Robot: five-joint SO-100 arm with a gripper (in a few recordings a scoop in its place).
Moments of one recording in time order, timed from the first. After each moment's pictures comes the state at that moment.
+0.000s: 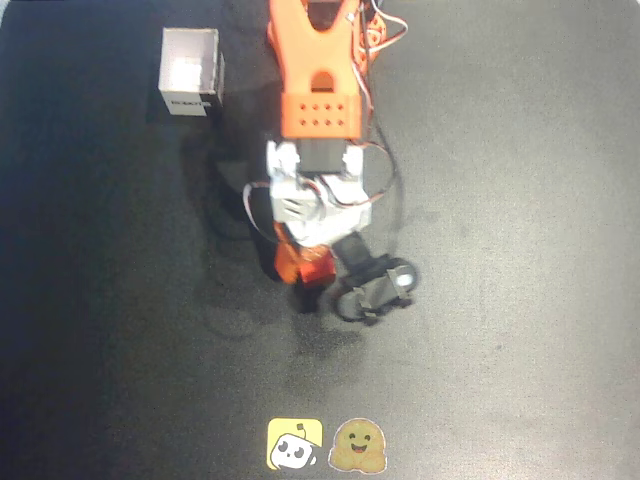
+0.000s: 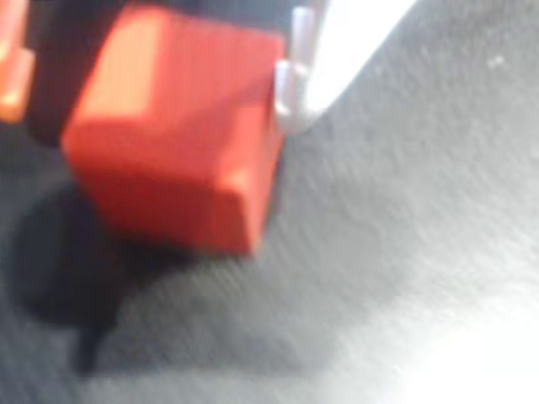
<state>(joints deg) 0.9 95.3 118.2 56.4 64.1</state>
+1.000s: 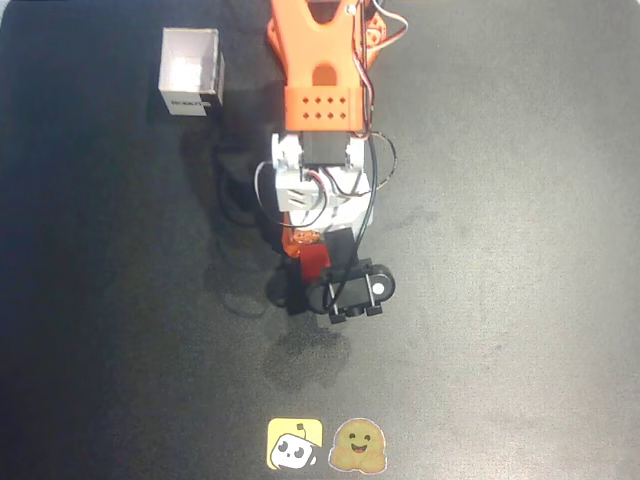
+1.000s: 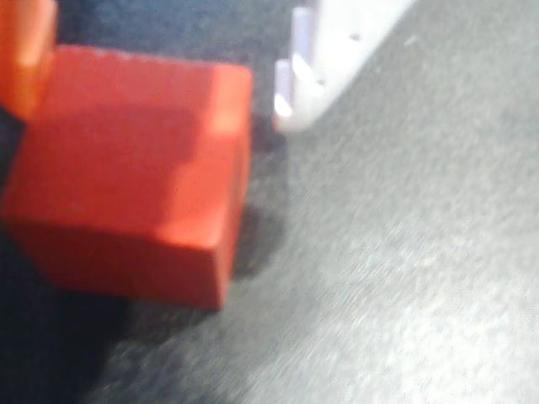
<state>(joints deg) -1.0 96.9 123.5 54.0 79.9</state>
